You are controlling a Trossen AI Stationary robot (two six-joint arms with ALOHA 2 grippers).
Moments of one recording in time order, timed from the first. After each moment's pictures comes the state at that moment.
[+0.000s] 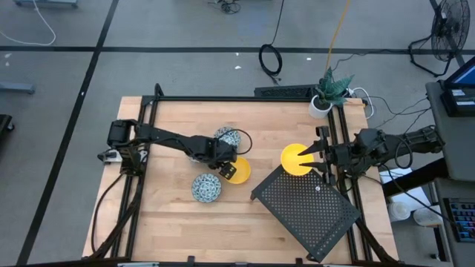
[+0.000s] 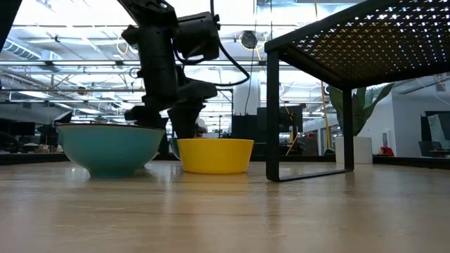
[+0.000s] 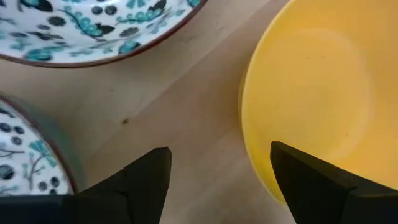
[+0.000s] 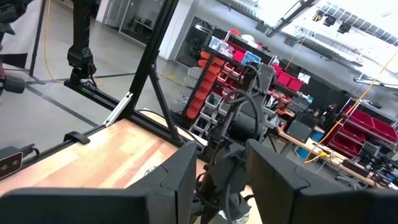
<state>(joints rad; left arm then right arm) 0.02 1.82 1.16 -0.64 -0.05 -0.86 0.22 0.56 0.61 0.03 0.00 -0.43</state>
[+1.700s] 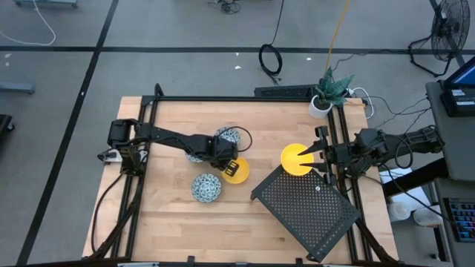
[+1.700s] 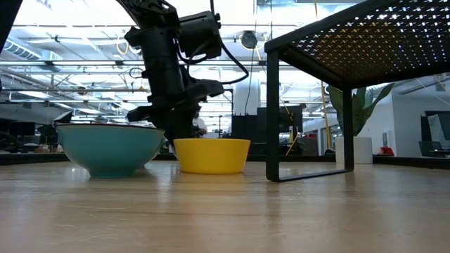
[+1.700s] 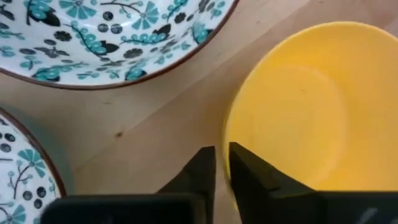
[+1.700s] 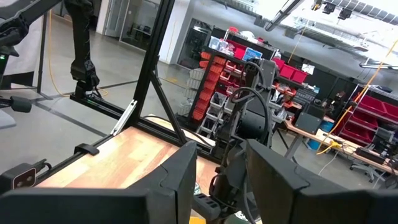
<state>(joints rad) 0.04 1.82 1.16 -0.59 -0.06 -0.93 0.22 0.56 0.61 0.03 0.00 -0.33</state>
